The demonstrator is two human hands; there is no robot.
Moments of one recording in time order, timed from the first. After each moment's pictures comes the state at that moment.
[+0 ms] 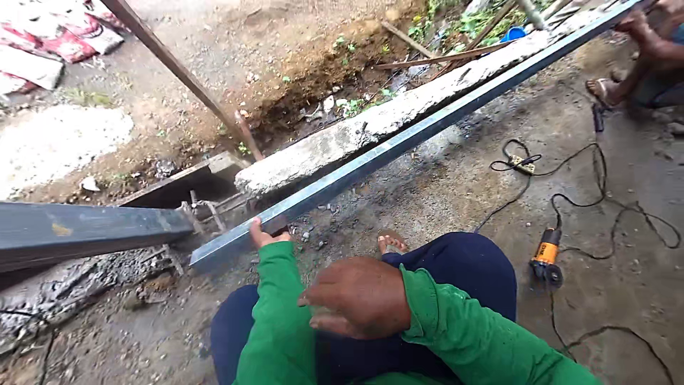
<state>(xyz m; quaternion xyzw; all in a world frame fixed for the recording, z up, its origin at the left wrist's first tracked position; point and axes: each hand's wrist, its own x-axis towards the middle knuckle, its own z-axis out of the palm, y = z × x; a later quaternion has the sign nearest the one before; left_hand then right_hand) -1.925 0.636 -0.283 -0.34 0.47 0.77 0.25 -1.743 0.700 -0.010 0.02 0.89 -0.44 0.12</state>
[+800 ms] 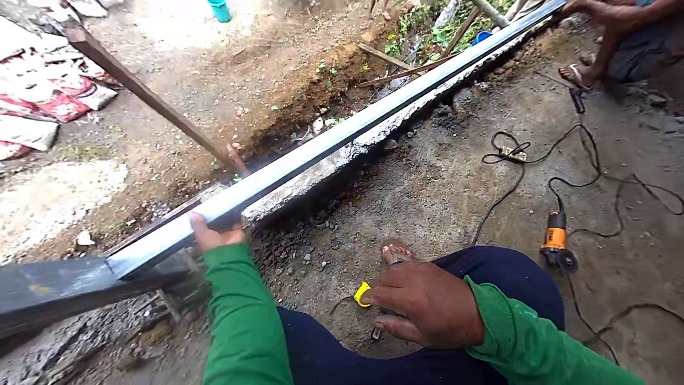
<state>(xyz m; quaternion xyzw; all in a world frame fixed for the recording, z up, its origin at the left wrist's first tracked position) -2.039 0.670 -0.263 -0.18 0.46 0.83 0.25 -1.655 0.707 -0.020 0.12 0.94 -0.32 0.03</state>
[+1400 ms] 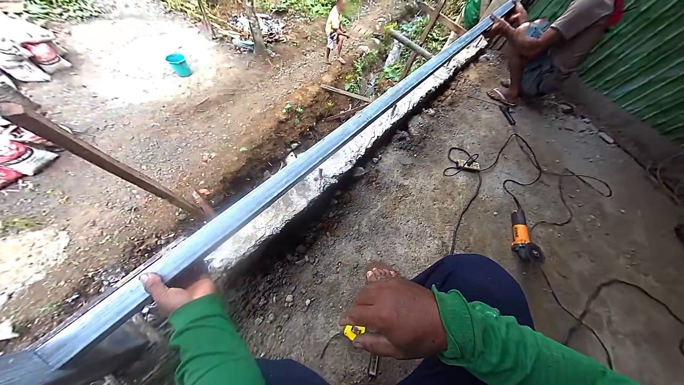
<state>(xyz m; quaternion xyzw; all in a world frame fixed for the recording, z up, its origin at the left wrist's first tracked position) -2.042 0.683 -0.258 -0.19 0.42 0.86 0.21 -1.656 0.712 -0.018 0.14 0.93 -0.32 0.05</state>
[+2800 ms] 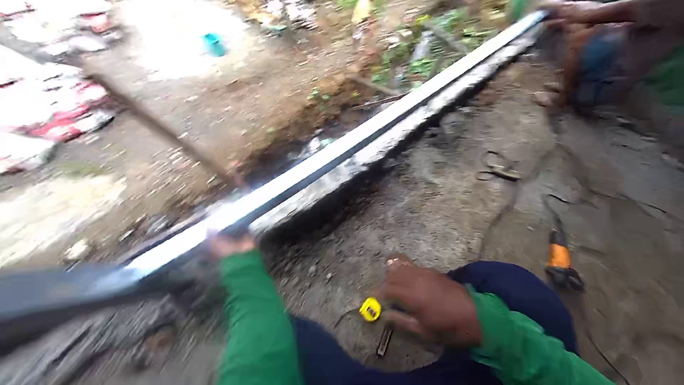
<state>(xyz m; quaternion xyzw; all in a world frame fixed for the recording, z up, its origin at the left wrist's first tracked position) -2.032 0.669 -0.242 -0.17 0.47 0.83 0.25 -1.672 0.699 -0.026 0.19 0.93 -0.30 0.05</state>
